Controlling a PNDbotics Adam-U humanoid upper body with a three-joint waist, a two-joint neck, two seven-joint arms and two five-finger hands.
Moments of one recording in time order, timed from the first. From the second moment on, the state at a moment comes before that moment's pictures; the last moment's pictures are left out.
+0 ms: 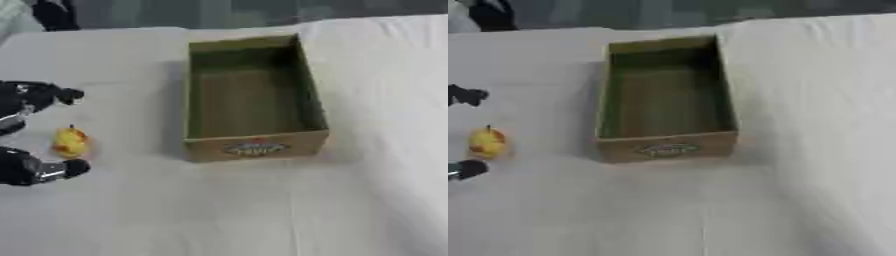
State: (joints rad) left arm -0.36 0.86 -0.11 -1.99 -0.71 -0.04 -0.61; right arm -0.30 -0.52 -0.20 -1.98 0.32 -0.09 -0.58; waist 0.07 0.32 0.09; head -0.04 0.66
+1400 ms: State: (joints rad) left arm -0.41 0.87 -0.18 -1.84 -0.72 0.10 -0.69; right arm -0.30 -0.52 -0.20 -1.98 0.32 -0.10 -0.57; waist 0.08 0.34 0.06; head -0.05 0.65
